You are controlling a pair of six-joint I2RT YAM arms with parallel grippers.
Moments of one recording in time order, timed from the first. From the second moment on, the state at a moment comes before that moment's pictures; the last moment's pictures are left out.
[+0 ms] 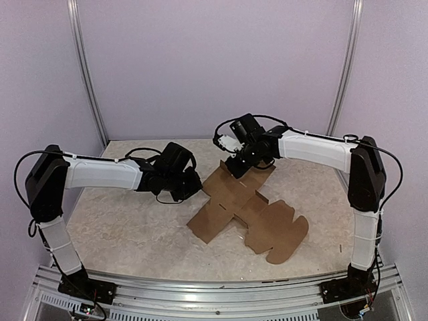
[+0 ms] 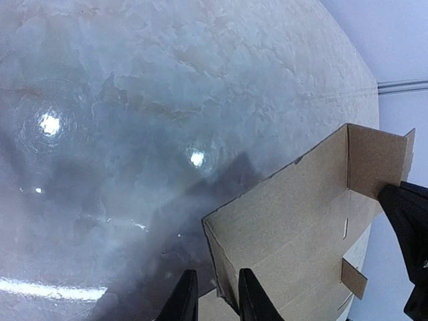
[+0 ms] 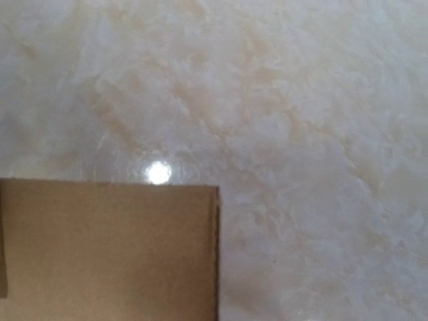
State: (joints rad) left arm -0.79 1.80 1.19 -0.17 -0.08 -1.13; right arm 0.74 2.01 1.71 -0.57 0.06 -0.15
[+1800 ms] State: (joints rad) left arm -0.98 1.87 1.32 0.18 -0.31 -0.02; right arm 0.53 1.95 1.85 -1.05 -0.42 -0.86
